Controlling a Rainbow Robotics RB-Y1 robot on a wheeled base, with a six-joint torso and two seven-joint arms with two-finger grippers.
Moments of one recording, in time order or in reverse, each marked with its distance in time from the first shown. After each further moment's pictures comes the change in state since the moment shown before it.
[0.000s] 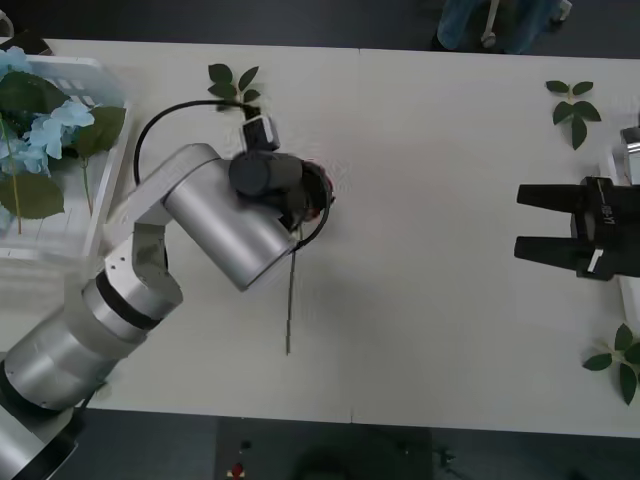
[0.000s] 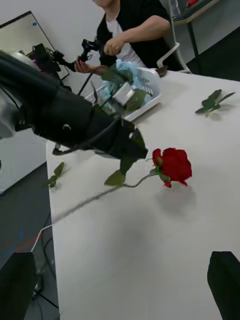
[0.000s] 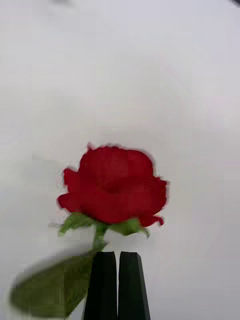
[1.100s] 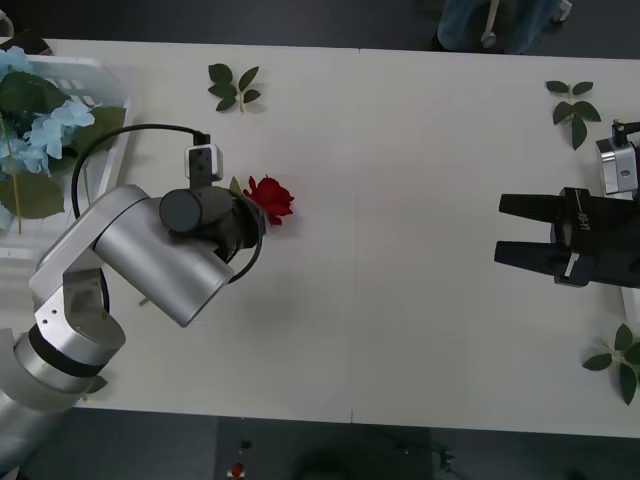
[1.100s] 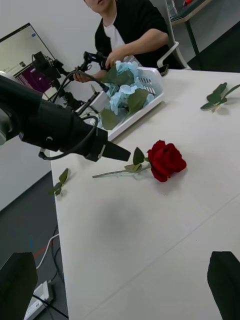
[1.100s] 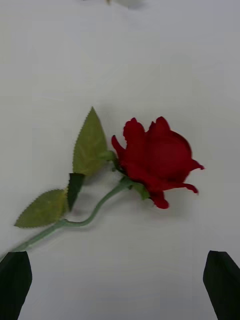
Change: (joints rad) right arm 0.000 0.000 0.076 -0.005 -0.030 -0.069 0.000; left arm 0.210 0.087 0.092 -0.139 -0.100 0.084 -0.310
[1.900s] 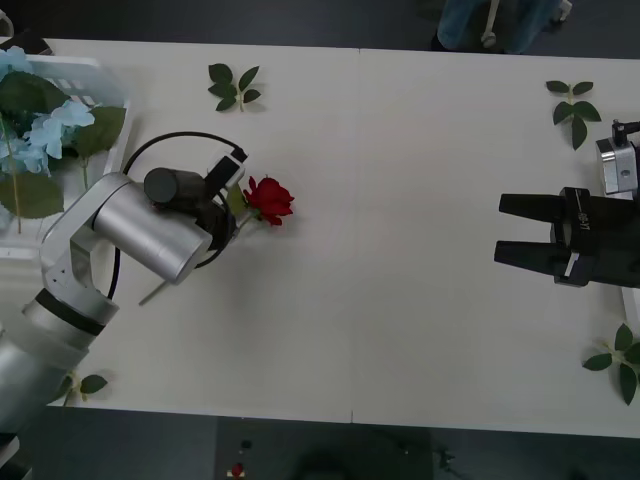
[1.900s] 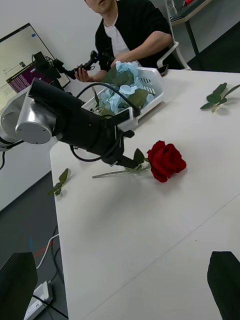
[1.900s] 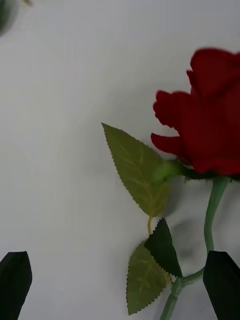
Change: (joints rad) right arm 0.000 0.000 0.000 -0.001 0.000 -0.001 0.000; left arm -0.070 -0.002 0.090 0.348 0.083 -0.221 -0.888
